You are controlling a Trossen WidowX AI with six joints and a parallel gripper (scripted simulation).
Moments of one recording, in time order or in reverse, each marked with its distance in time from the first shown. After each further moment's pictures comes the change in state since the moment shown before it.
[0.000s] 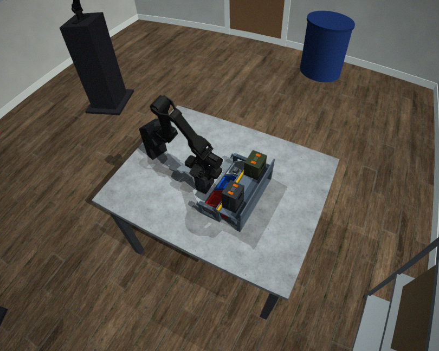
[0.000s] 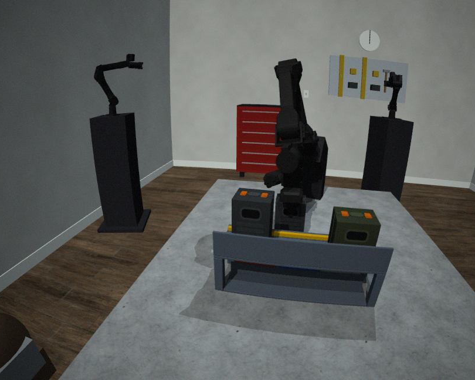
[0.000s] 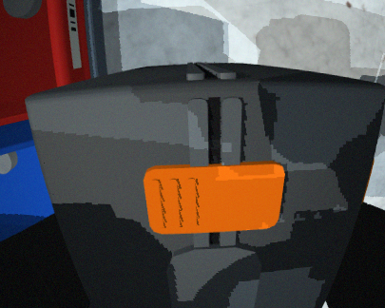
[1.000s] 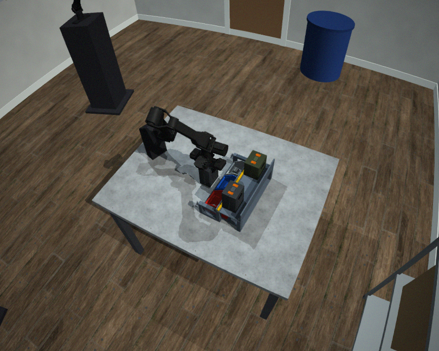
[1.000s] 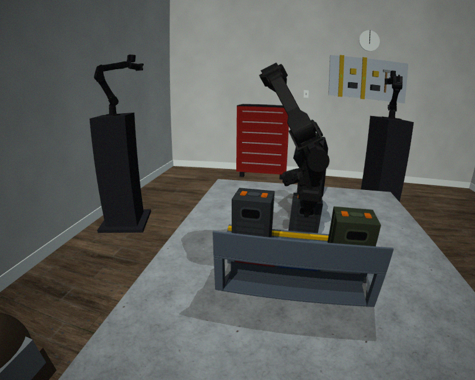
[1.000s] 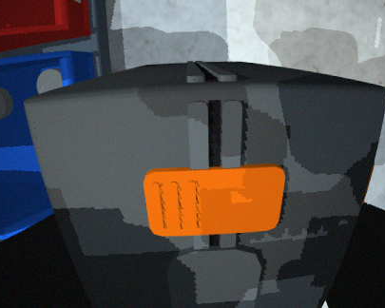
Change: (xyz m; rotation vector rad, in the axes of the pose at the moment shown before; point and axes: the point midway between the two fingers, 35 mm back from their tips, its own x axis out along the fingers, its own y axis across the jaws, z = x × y) arm -0.003 -0.003 -0.049 0.018 -0.047 0.036
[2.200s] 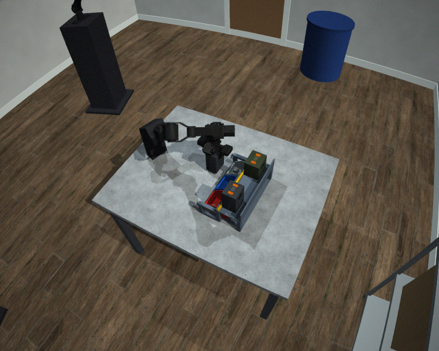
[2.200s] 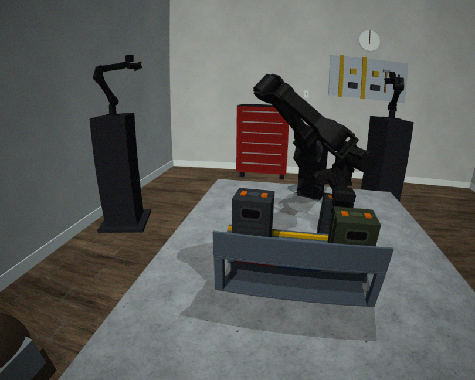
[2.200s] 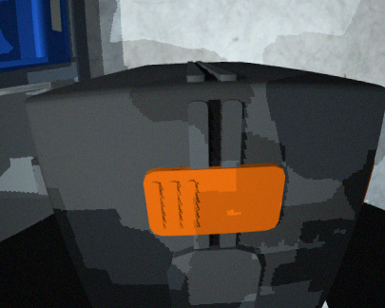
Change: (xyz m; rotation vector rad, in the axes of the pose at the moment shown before) arm -0.005 -0.016 -0.095 -0.012 -0.008 -0.015
